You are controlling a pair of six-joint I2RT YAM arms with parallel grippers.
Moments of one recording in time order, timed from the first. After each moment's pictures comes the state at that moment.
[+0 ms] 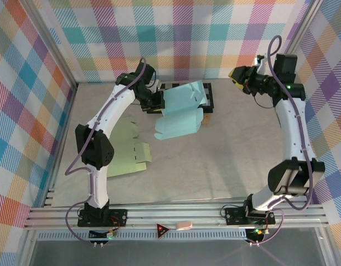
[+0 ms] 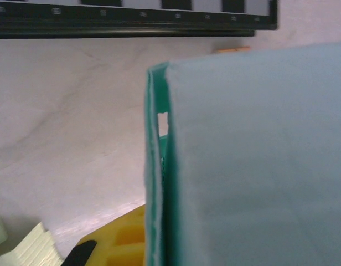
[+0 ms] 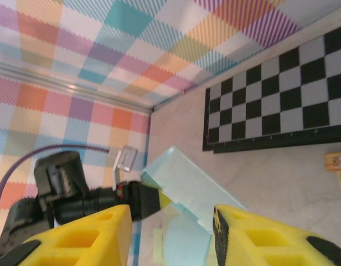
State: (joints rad) left arm -0.40 2.07 2.12 -1.16 0.39 -0.42; right arm -0.07 1.58 1.69 -0.69 -0.87 0.64
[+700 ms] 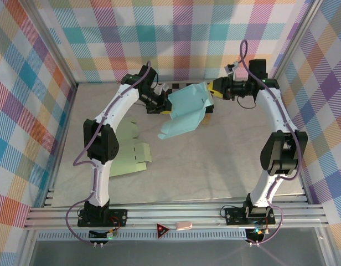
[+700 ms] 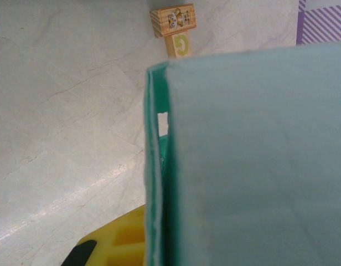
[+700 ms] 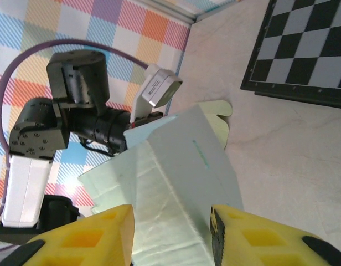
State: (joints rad) left arm -0.38 2.18 2.16 -1.16 0.65 -0.37; right arm 0.04 1.83 1.75 -0.75 -1.15 0.35
